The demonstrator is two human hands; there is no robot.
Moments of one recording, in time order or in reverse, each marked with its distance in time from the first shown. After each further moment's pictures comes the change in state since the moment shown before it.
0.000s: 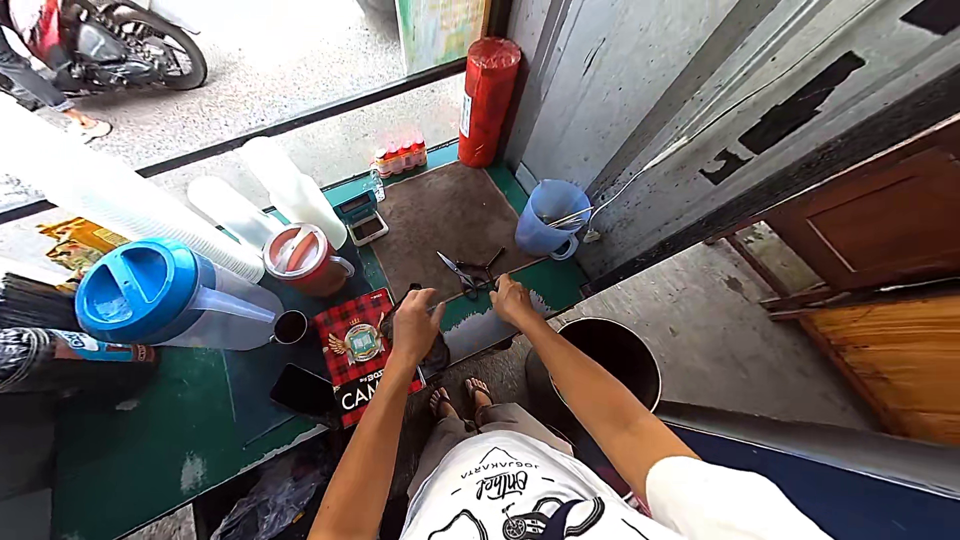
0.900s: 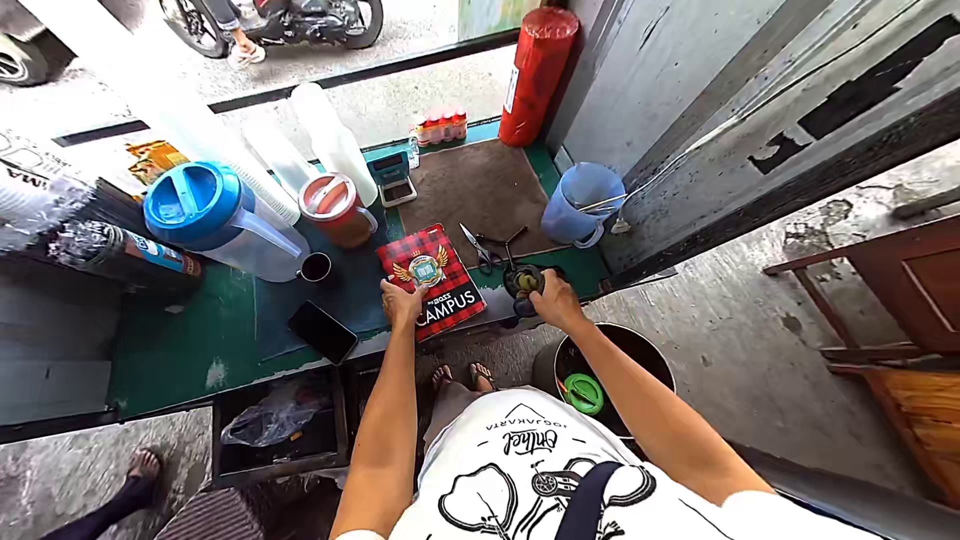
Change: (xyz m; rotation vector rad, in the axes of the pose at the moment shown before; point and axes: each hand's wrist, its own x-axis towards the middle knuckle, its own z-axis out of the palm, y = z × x) left_hand -0.030 -0.037 0.032 -0.191 0.272 -0.871; right_hand -0.053 0.060 -0.034 -0.024 -0.010 -0.117
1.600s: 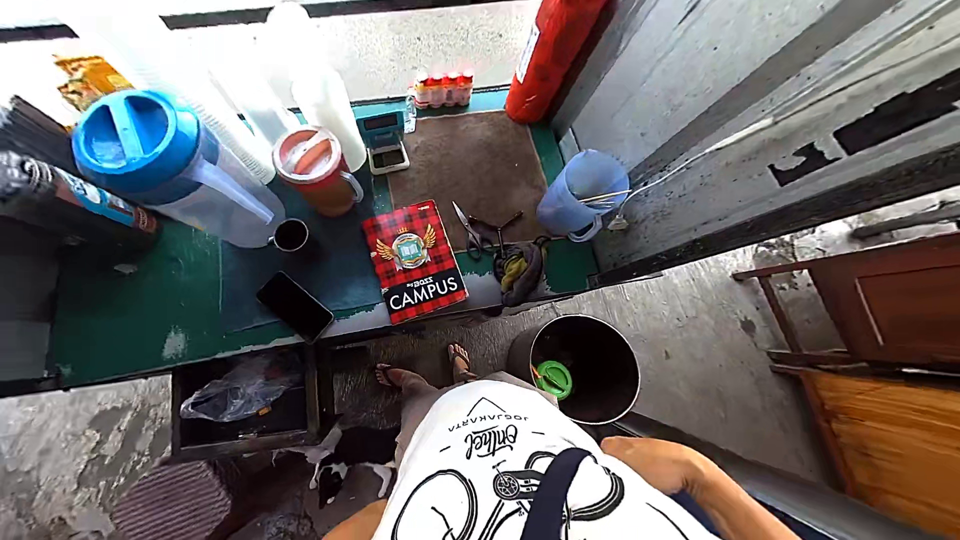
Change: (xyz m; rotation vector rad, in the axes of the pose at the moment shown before) left_hand -0.277 -0.049 -0.196 0.189 -1.323 0.387; right_hand -0.188 0.127 -0.070 0.030 -1.260 -0.149
